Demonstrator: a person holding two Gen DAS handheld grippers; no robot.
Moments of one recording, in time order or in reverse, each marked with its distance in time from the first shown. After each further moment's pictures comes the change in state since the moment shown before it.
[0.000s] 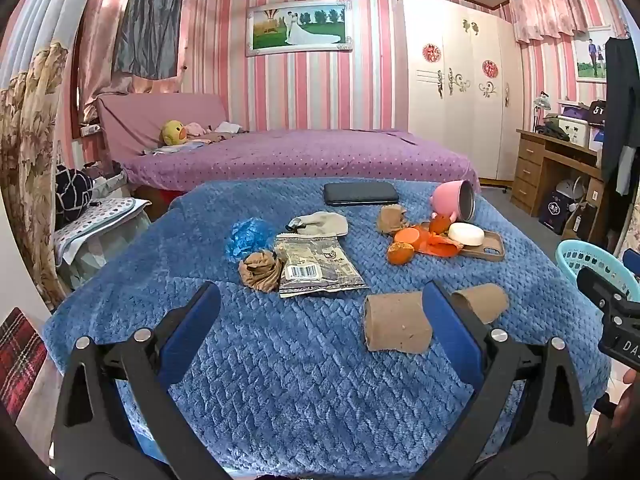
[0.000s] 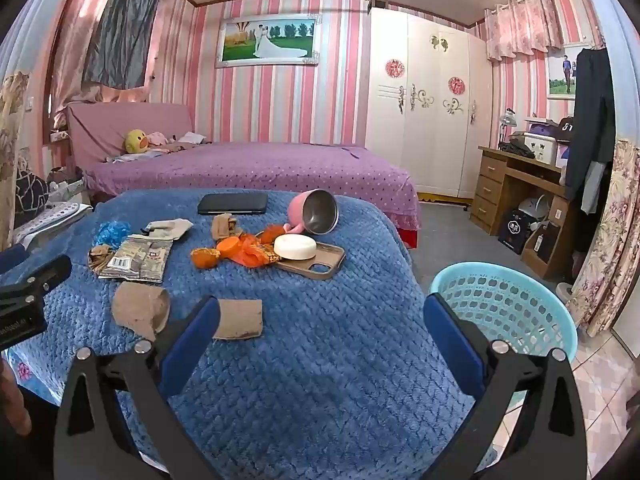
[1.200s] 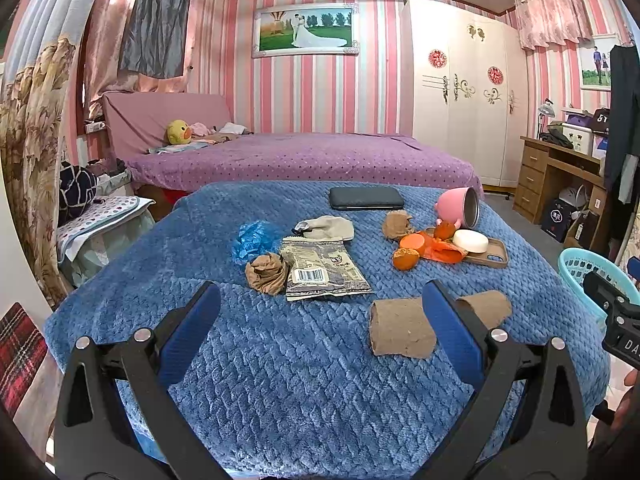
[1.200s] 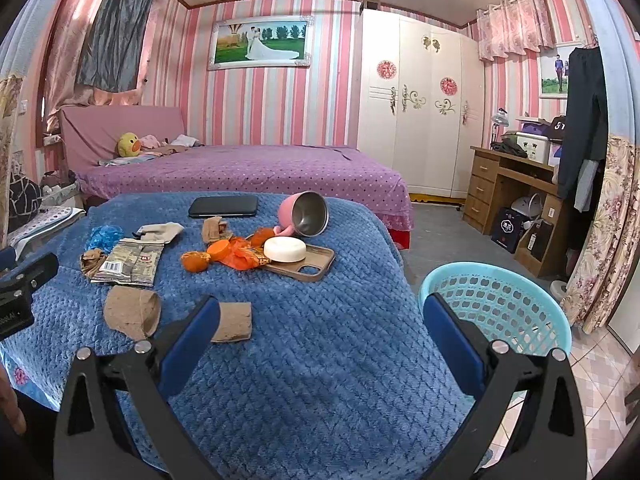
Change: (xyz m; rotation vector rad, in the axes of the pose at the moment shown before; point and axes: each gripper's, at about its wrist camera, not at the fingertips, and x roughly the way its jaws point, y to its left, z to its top) left arm -0.003 0.008 0.004 -0.014 -0.001 0.001; right arm -0.002 -0.005 0.002 0.012 -0.015 -0.024
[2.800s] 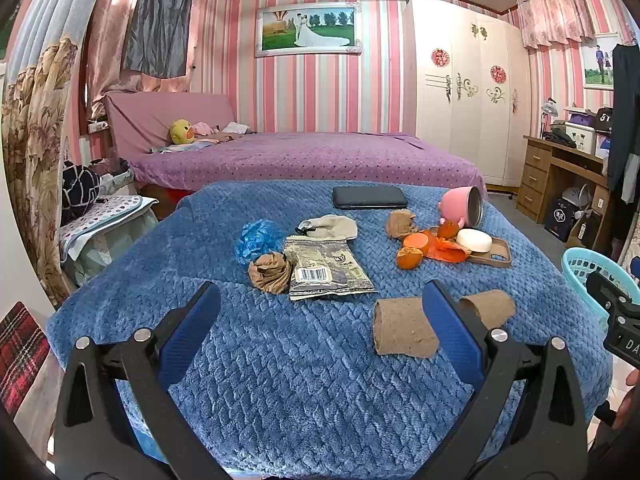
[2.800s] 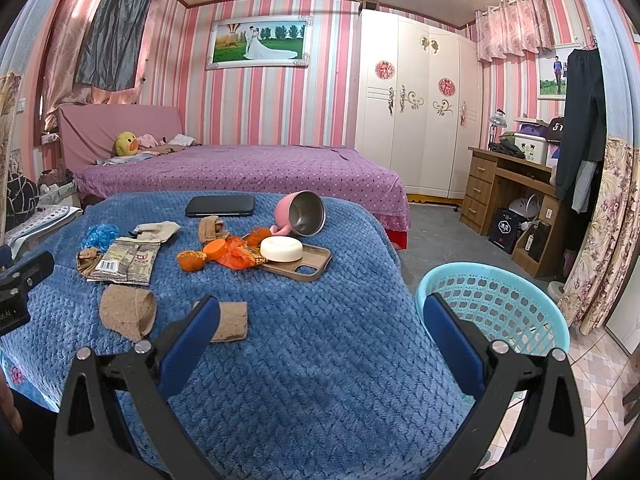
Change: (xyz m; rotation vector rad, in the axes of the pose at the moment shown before) left arm -0.003 0.015 0.001 -0.009 0.004 0.009; right arm -0.002 -0.006 0.000 -0.001 -0.002 -0.005
